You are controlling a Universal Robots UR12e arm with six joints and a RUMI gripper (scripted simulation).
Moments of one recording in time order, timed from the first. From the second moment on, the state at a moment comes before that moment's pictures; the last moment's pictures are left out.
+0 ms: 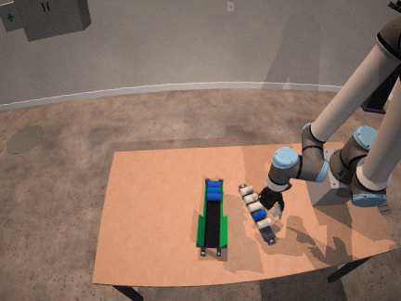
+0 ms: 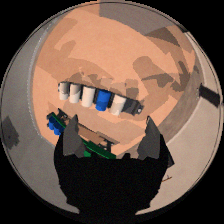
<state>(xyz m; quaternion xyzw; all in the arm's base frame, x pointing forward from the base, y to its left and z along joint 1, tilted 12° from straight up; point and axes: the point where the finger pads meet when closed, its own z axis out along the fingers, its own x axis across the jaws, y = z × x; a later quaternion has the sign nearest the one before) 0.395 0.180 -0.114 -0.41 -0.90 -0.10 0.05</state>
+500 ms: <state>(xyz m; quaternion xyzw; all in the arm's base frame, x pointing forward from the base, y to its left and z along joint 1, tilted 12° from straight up) 0.398 0.173 -0.116 -0.67 -0.73 -0.08 0.08</state>
